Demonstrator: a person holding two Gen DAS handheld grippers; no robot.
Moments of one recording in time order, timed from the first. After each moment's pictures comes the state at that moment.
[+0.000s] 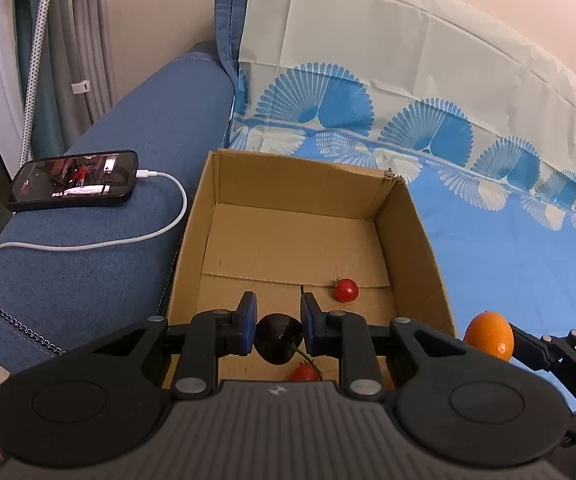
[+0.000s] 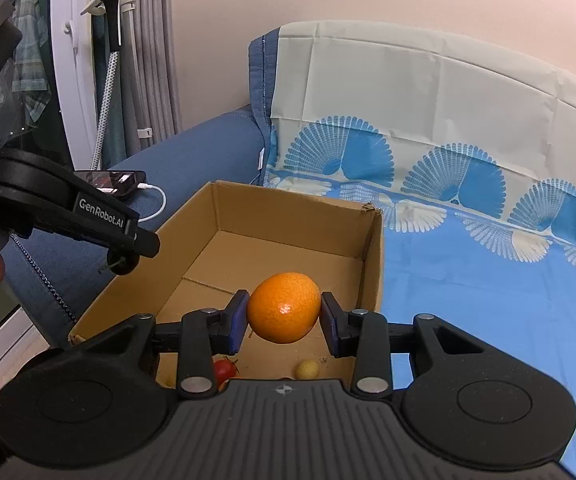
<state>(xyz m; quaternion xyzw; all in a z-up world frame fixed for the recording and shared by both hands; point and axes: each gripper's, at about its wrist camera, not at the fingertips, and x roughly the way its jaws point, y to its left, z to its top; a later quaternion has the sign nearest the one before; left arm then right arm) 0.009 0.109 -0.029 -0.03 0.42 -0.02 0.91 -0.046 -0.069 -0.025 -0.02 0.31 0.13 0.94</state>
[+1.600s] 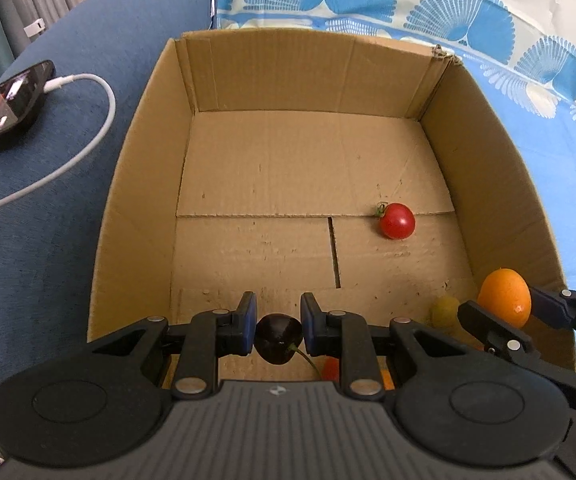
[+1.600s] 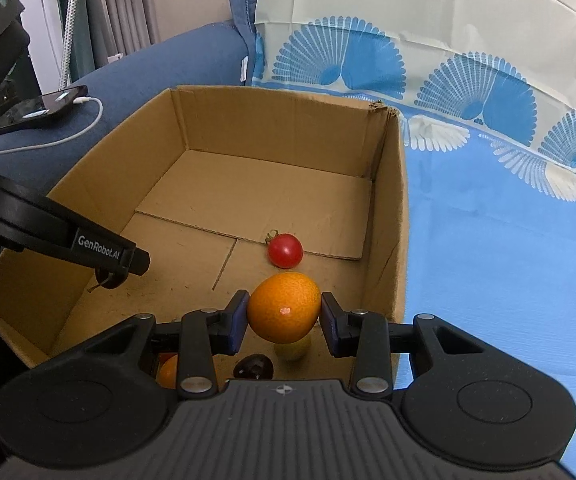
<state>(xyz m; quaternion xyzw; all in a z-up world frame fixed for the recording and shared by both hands) 0.094 0.095 -0.145 0.03 0.53 -0.01 0.84 0.042 -0.071 -0.121 -0.02 0.42 0.12 0.90</state>
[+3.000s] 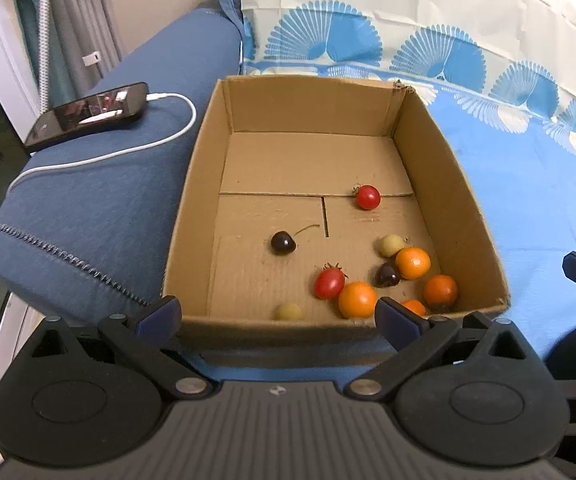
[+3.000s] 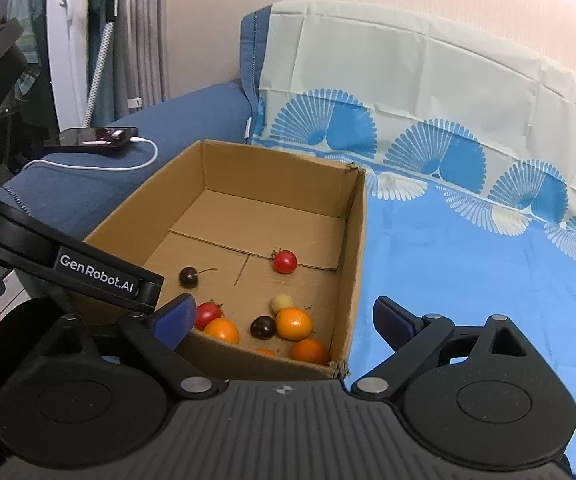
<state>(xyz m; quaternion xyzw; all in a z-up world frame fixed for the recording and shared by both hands) -0.050 0.089 -0.074 0.04 0.46 0.01 0.89 -0.093 -0.077 -0.045 -0.05 0.33 0.10 0.94</state>
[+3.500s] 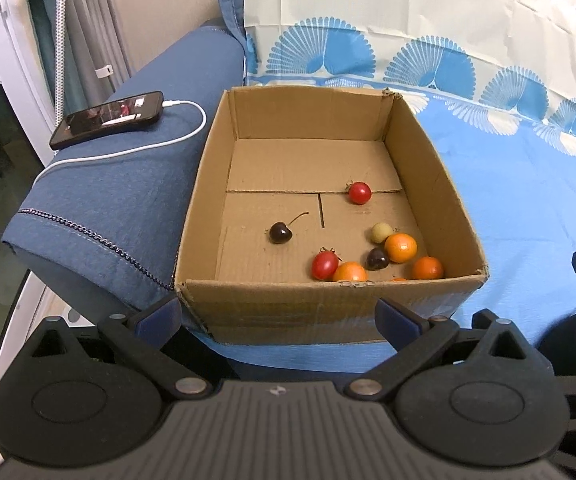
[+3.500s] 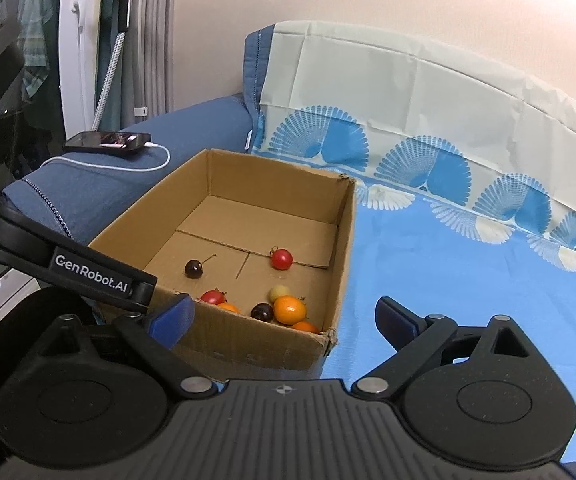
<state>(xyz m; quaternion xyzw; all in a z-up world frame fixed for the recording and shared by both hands) -0.094 0.085 -0.063 0.05 0.44 0.02 0.90 -0.138 -0.084 -0.033 -0.06 0.31 0.09 0.94</state>
